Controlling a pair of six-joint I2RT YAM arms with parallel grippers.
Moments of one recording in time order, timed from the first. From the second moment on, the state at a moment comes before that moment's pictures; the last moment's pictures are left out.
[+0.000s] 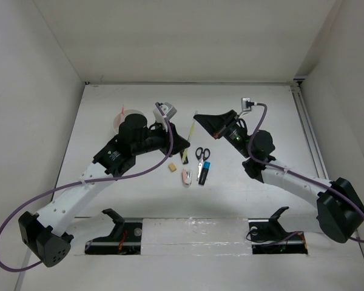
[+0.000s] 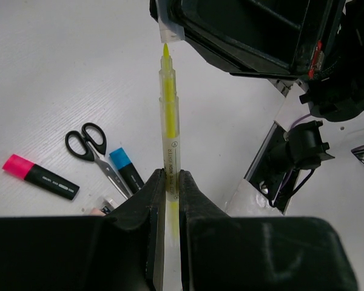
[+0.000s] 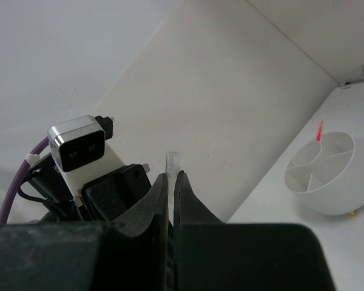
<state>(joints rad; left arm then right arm) -0.67 1.03 1.01 -0.27 0.42 -0.33 0.66 1.26 0.70 1.01 -0.19 1.05</state>
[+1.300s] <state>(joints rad) -0.67 1.03 1.01 -0.27 0.44 -0.33 0.65 1.28 0.67 1.08 -0.19 1.00</state>
